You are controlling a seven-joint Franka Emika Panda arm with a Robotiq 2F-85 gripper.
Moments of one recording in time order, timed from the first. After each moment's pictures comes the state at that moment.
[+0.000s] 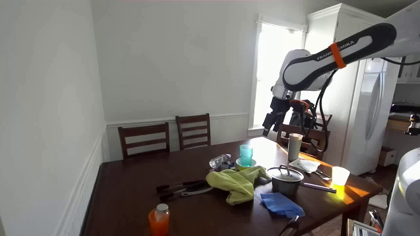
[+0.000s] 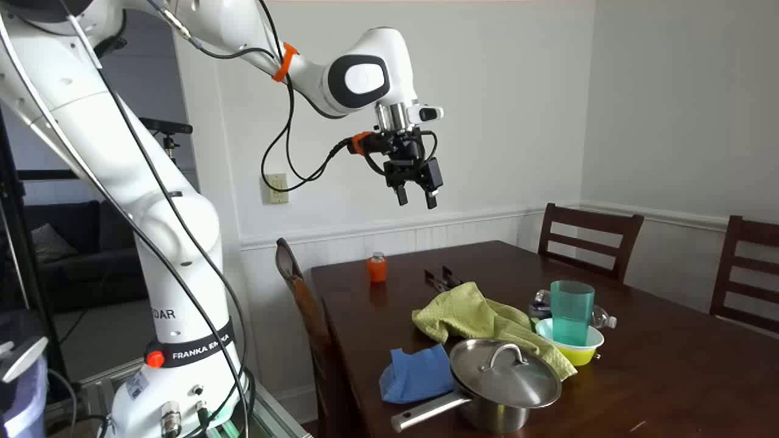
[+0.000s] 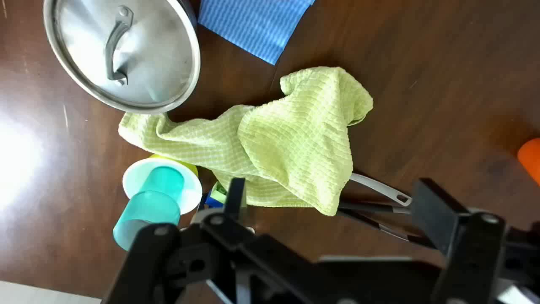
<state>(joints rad) -0.17 -0.50 -0.25 -2.51 -0.11 2.26 -0.20</state>
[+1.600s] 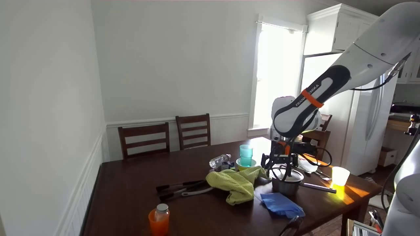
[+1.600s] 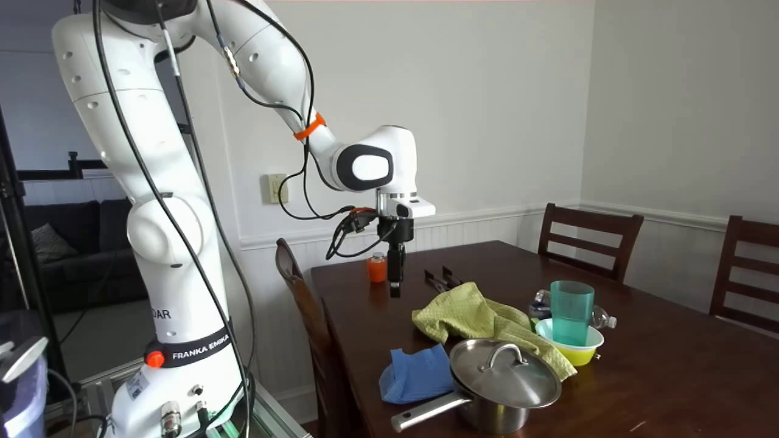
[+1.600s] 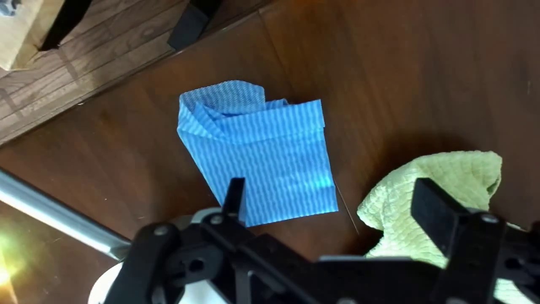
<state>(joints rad) -0.29 -0.21 -0.14 -2.69 -0.08 2.47 0.55</state>
